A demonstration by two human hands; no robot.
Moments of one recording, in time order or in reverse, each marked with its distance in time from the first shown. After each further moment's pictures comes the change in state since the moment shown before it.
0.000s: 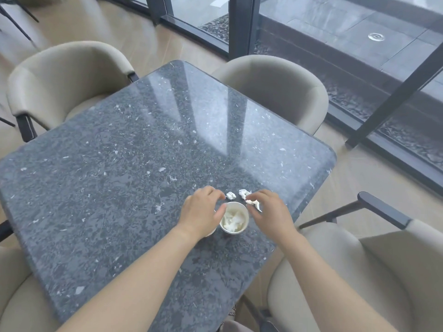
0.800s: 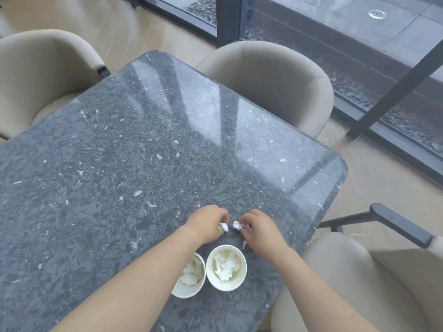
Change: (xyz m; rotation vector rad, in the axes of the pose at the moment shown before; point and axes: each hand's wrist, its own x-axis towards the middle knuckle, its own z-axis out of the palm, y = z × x) left_hand 0.112 -0.022 0.057 0.061 -0.559 0.040; right_hand 0.070 0.065 0.057 -0.042 -0.243 0.085
